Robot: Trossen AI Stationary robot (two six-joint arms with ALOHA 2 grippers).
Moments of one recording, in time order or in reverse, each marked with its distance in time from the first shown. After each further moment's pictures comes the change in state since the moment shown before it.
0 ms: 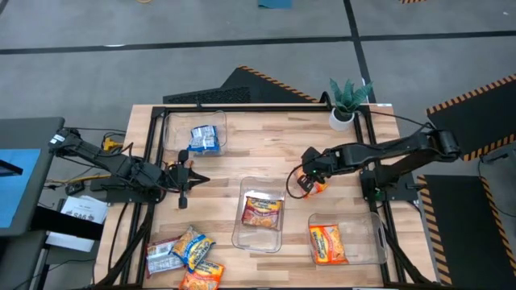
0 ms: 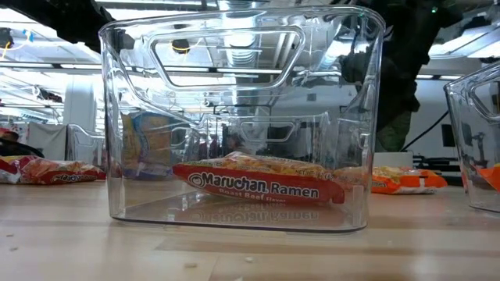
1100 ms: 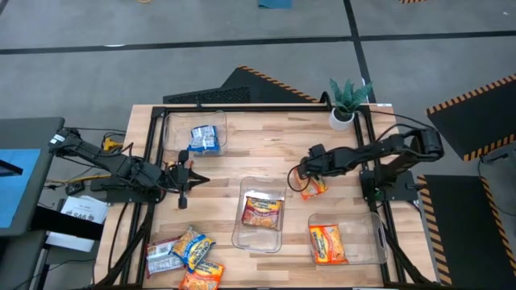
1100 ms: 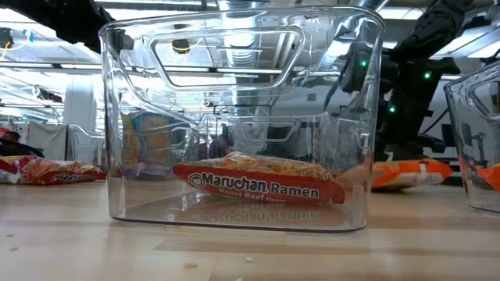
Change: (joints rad) left arm 0.000 0.000 0.000 -0.006 0.008 0.000; right arm -0.091 0.194 -0.181 0.160 0.189 0.369
